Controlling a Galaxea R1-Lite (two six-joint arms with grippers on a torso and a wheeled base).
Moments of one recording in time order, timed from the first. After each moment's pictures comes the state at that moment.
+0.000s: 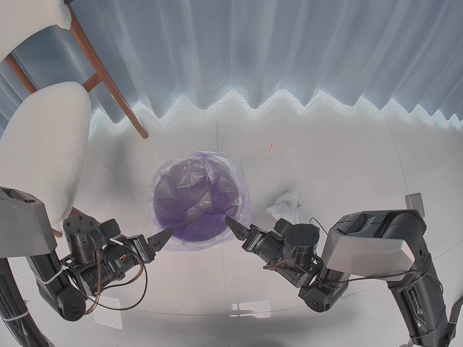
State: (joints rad) left arm -0.32 2.01 -0.20 -1.50 -0.11 -0.52; right arm 0.54 2.56 -0.93 -1.55 -0.04 0.77
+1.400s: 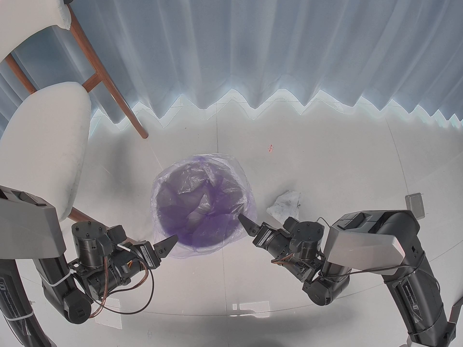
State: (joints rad) left arm -0.35 2.06 -0.20 -1.50 -0.06 -0.50; right arm 0.46 2.63 -0.99 -1.55 -0.04 0.75
